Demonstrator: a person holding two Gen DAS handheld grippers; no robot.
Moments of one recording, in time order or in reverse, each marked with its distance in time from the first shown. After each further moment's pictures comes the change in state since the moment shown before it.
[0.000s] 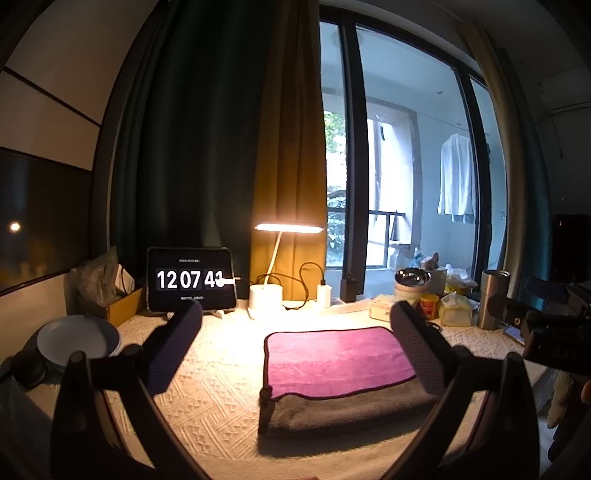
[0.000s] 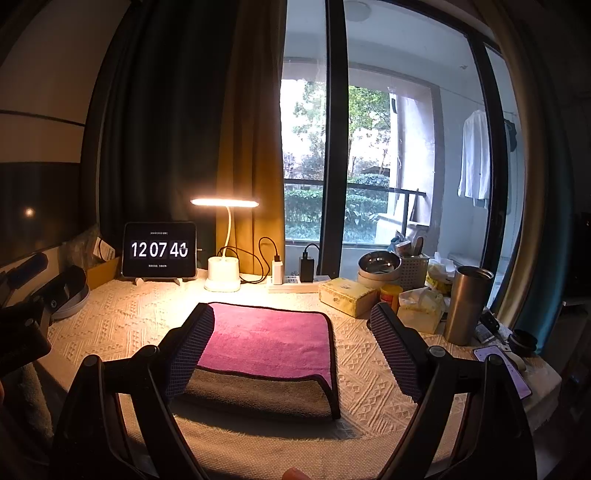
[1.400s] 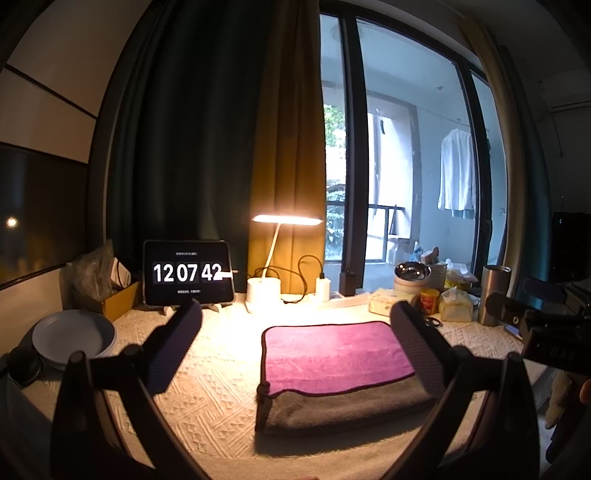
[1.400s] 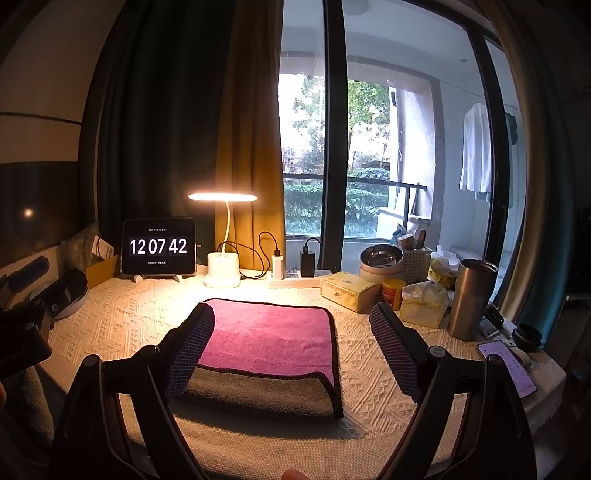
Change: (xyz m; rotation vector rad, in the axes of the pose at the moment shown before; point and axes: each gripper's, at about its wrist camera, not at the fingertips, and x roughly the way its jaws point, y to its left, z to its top) left arm 0.004 -0.002 -0.005 -0.002 0.019 -0.006; right arm 0.008 0.002 -0.004 0.014 0.021 0.008
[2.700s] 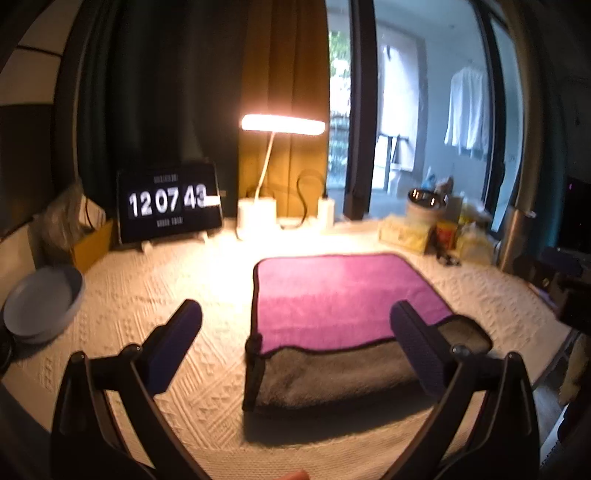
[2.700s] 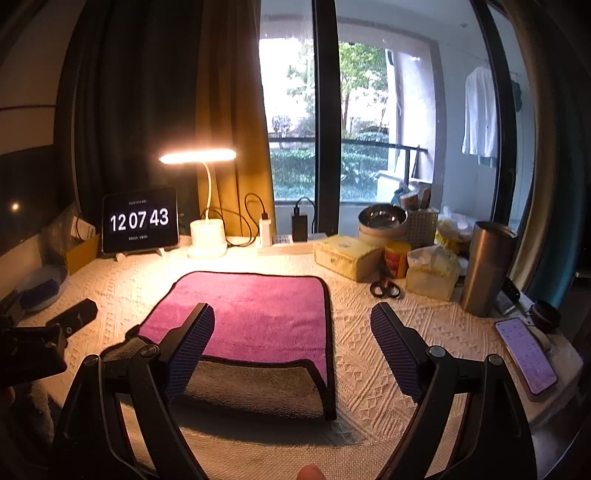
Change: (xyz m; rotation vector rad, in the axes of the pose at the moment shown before) left arm 0.107 0.001 -0.043 0.002 0.356 -0.006; right arm 0.071 -0.031 -0.011 0.043 0.160 0.009
